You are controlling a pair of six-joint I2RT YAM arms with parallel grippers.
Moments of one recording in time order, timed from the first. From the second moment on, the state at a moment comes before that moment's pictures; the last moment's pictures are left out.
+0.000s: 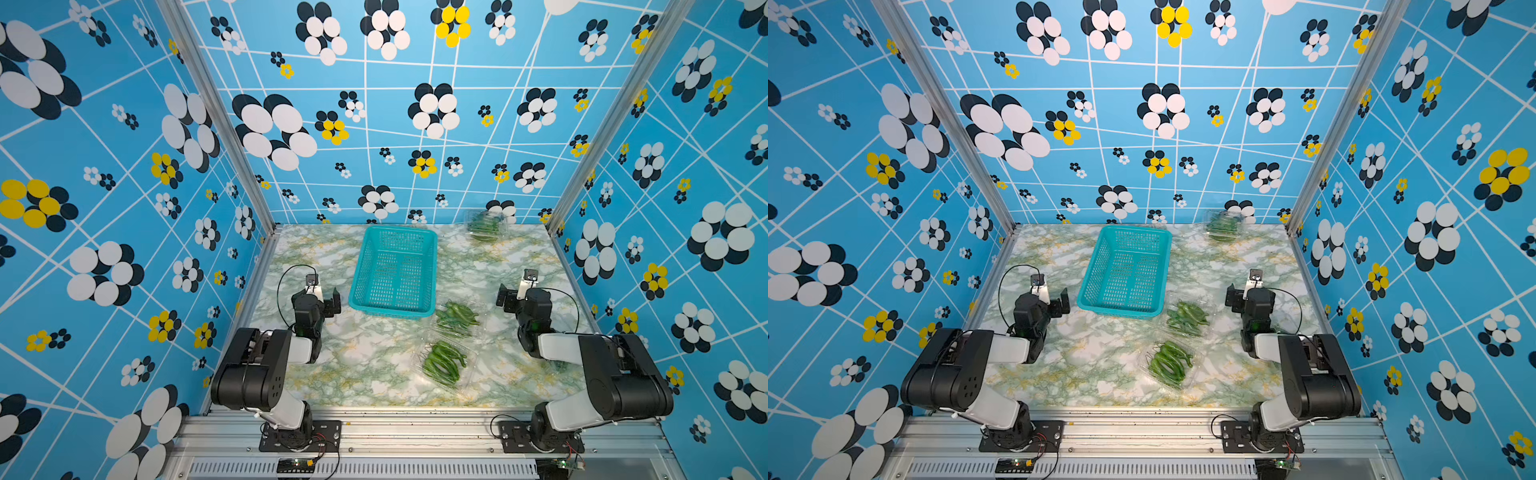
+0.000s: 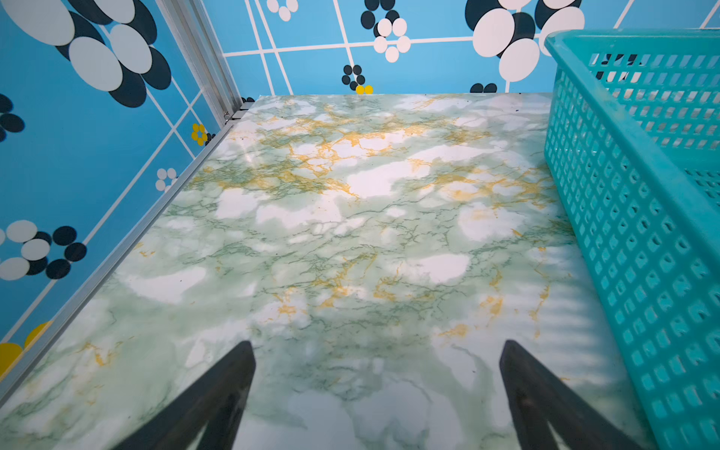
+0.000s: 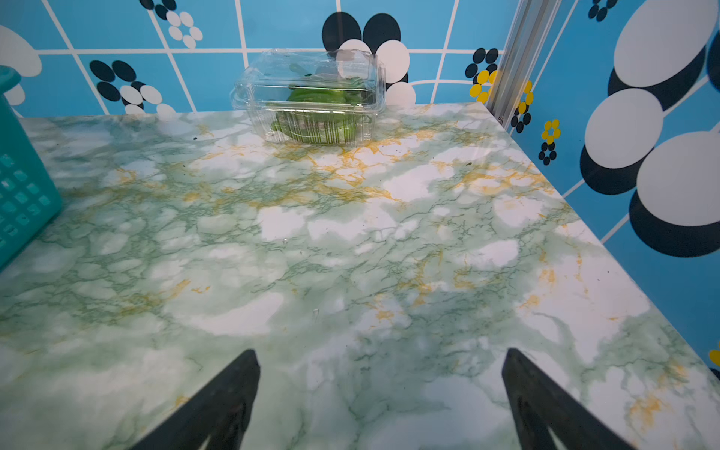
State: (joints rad) left arm -0.06 1.56 0.35 0.88 -0.12 -0.01; right arm 0.04 1.51 0.41 0.73 0.22 0.02
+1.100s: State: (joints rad) left arm -0.06 1.45 0.43 0.69 -0.14 -0.01; right arm 0.04 1.46 0.57 0.42 0.20 0.02
